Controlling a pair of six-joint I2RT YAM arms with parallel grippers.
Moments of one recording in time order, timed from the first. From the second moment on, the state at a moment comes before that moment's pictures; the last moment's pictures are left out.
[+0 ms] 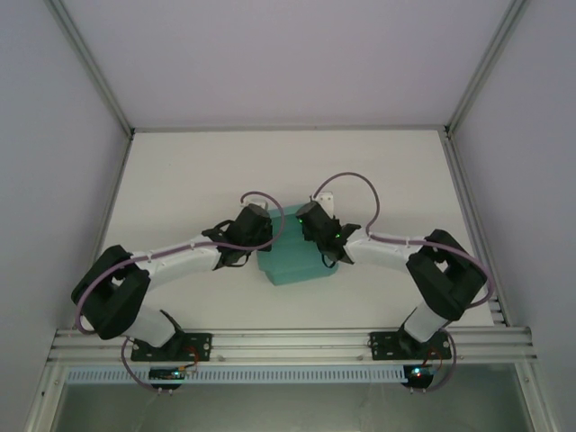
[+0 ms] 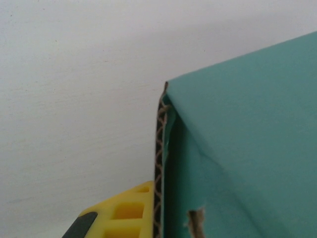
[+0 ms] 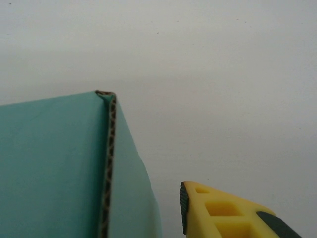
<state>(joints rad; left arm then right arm) -0.79 1.46 0.77 -0.15 -0.24 -0.57 0.79 1.61 0.85 -0.08 0.48 0.57</state>
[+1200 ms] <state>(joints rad) -0.83 1.54 0.91 -0.27 -0.39 -0.82 0.78 1.65 0.96 -0.21 0.55 0.70</state>
